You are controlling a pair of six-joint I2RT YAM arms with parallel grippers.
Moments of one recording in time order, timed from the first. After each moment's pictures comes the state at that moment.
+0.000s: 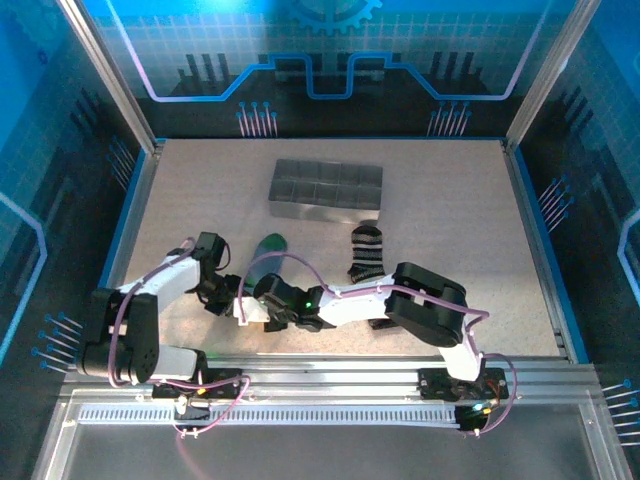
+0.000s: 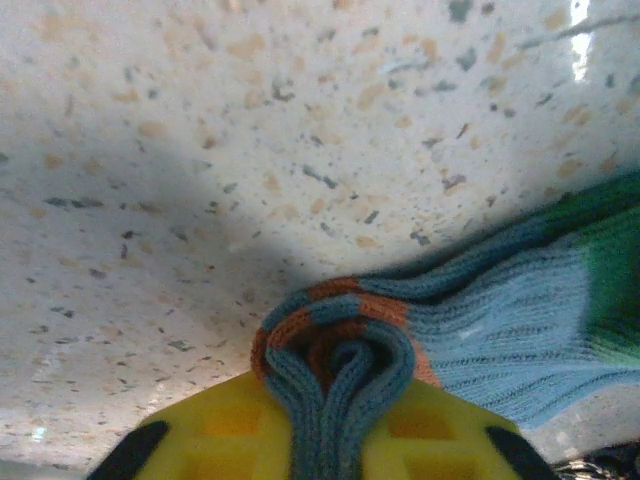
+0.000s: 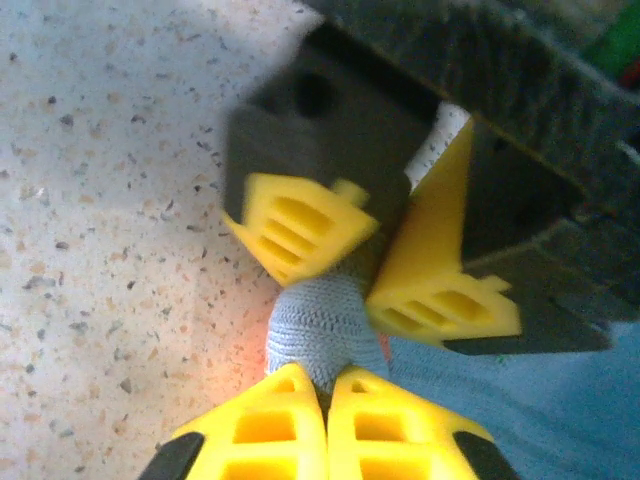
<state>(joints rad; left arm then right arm) -0.07 1.37 0.62 -0.79 0.40 -1.21 1.21 2.01 1.19 0.03 0.08 -0.53</state>
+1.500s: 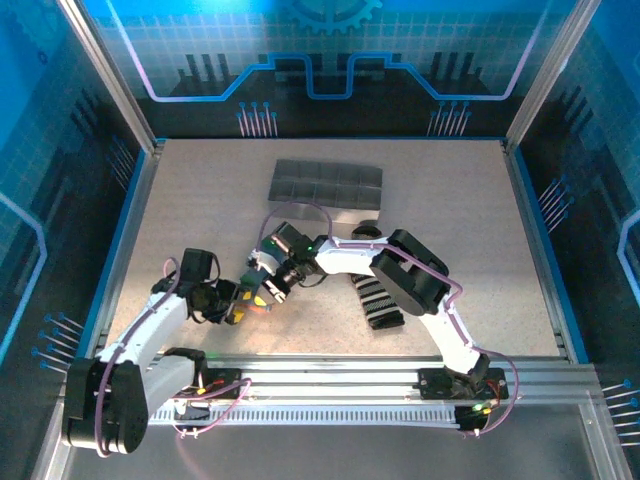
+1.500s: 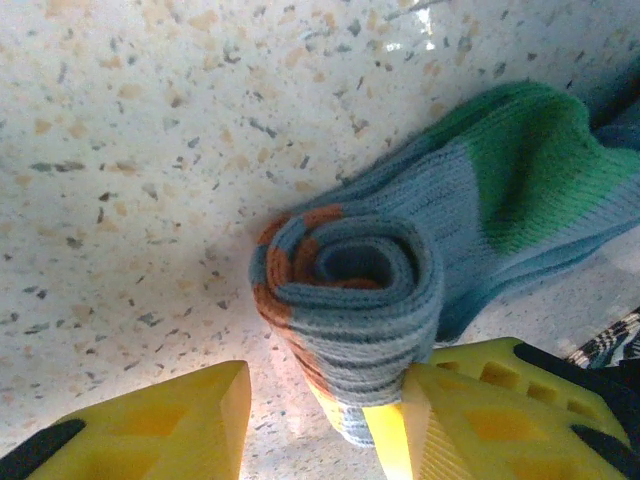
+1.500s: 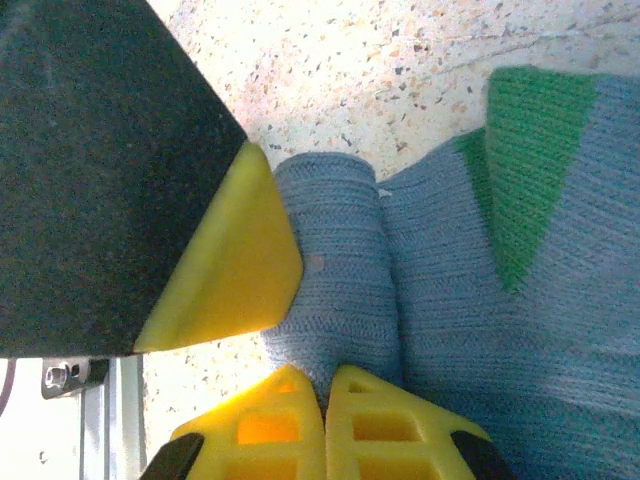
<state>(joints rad) -0.05 1.03 0.43 -0.63 0.43 -1.26 0.92 2.23 1.50 -0.28 -0.73 0.07</state>
